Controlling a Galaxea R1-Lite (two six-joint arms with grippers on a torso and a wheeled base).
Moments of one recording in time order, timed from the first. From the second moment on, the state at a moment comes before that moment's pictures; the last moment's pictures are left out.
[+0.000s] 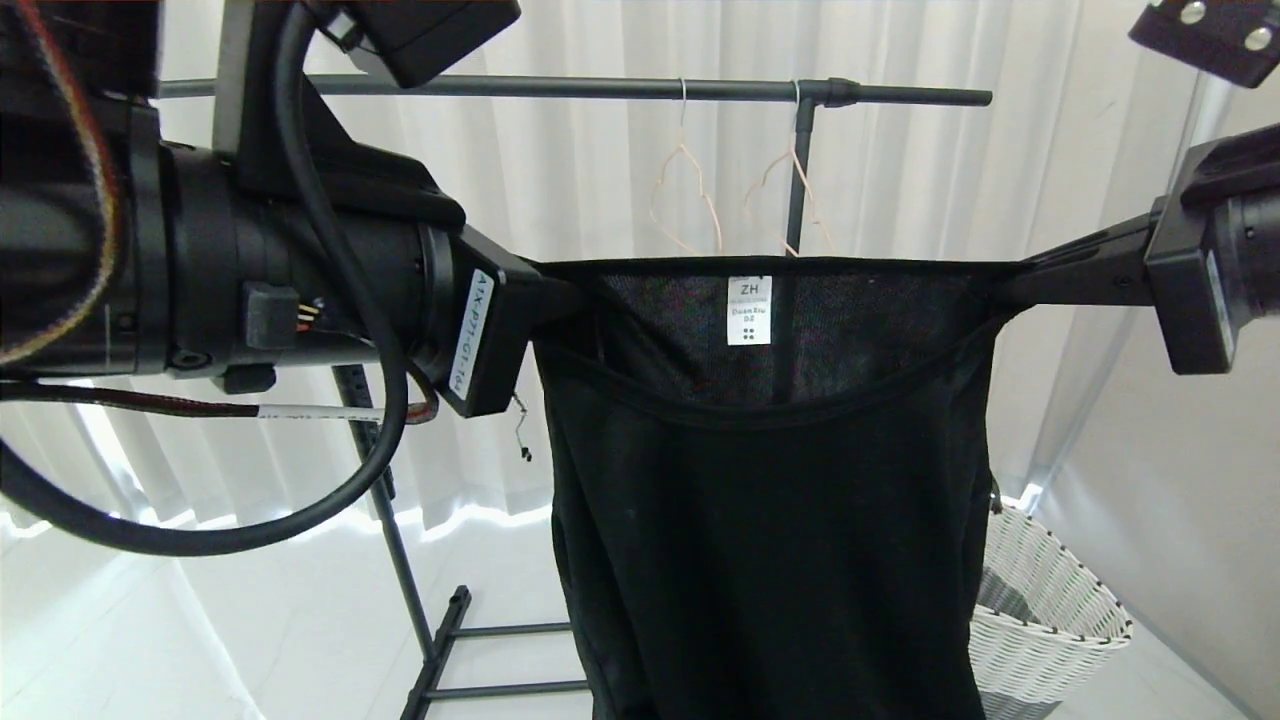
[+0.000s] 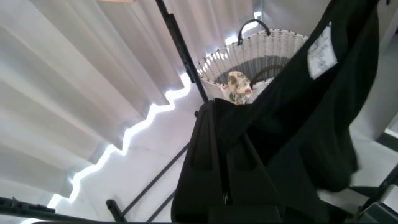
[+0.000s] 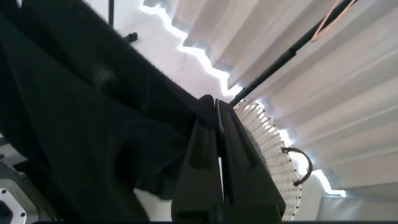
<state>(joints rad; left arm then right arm) -0.77 1.45 -1.45 0.37 0.05 0.20 0.71 1.44 -1.66 0.68 0.01 -0.28</state>
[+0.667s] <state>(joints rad) -0.77 1.52 -1.44 0.16 -0.03 0.25 0.83 1.31 -1.63 0.95 0.19 -0.28</state>
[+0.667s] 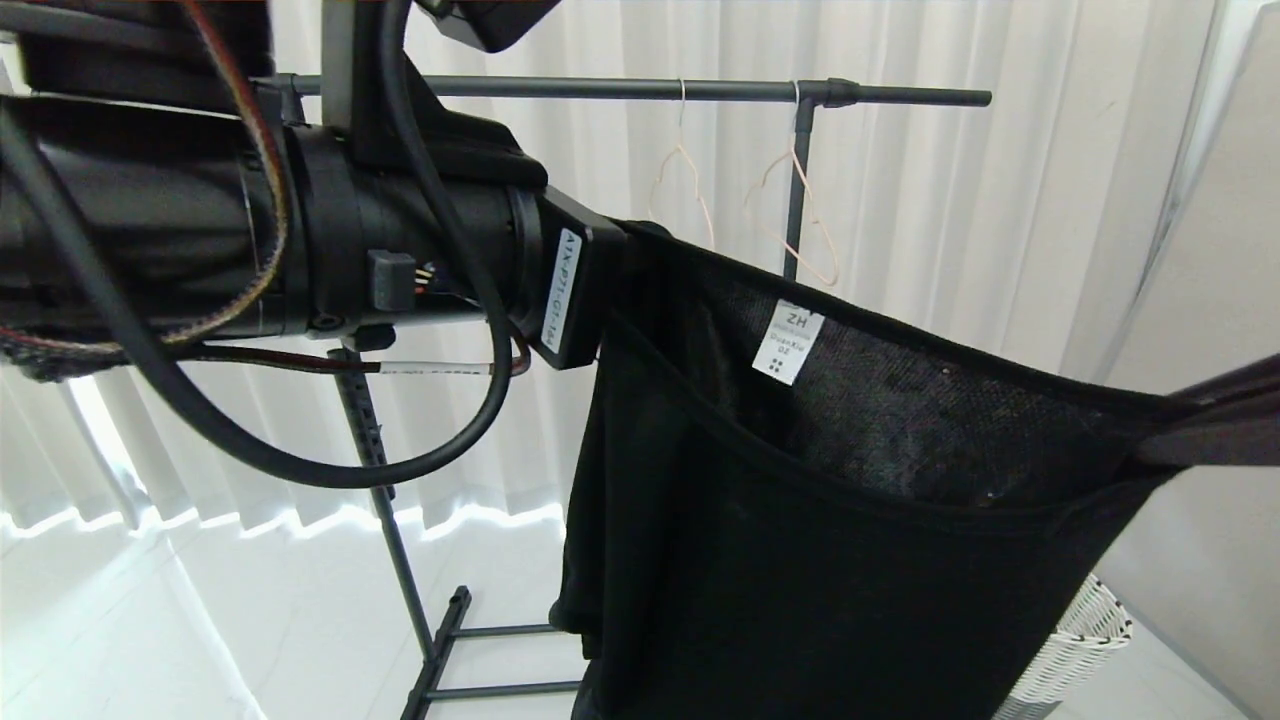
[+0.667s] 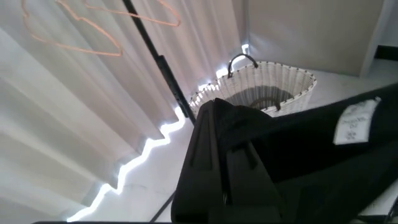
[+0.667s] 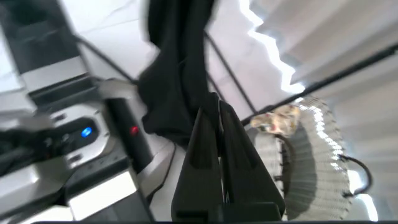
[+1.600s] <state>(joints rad) -0.81 1.35 -1.41 0.59 -0.18 0.22 0.71 1.45 -1.73 0.71 0.23 -0.28</state>
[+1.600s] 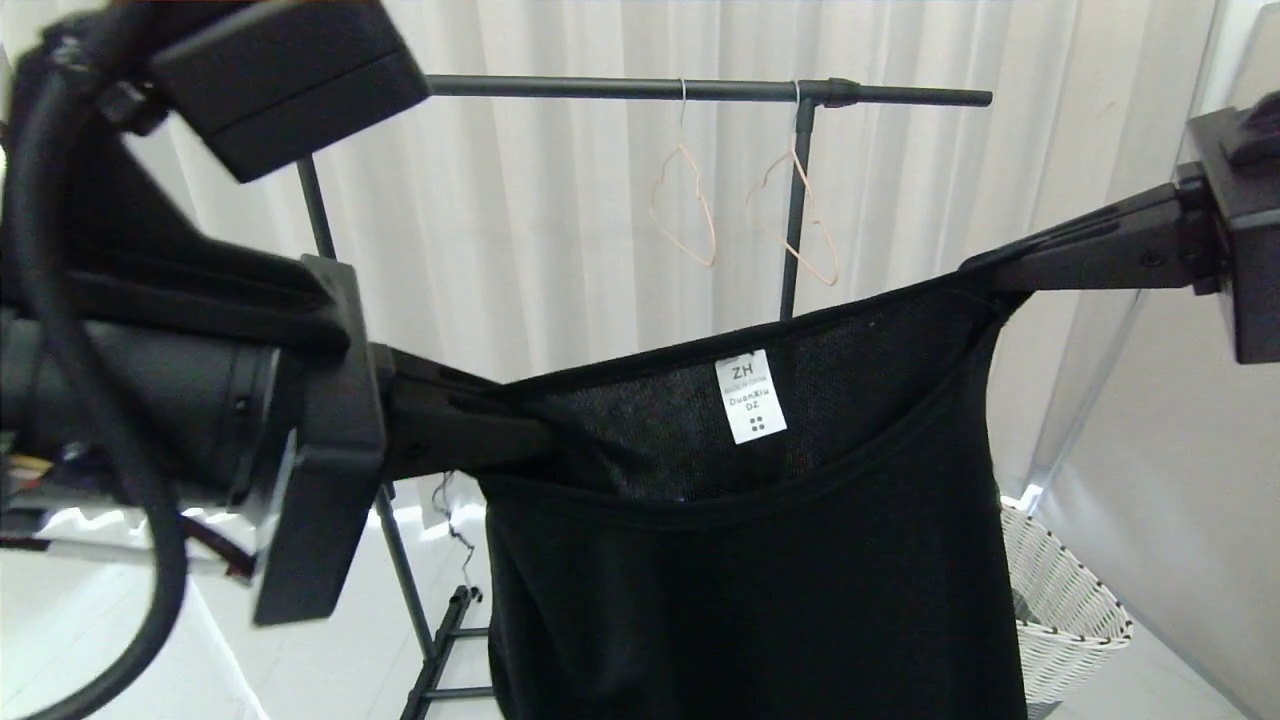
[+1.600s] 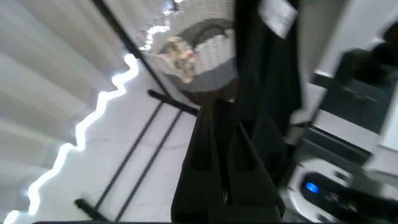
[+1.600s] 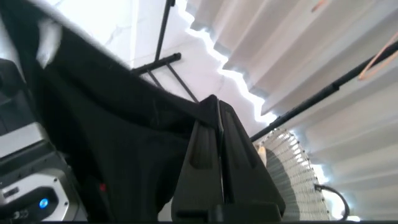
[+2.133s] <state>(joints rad) -0.95 1.28 -1.32 0.58 -0.14 0.07 0.71 1.52 -1.74 0.68 0.23 -0.28</state>
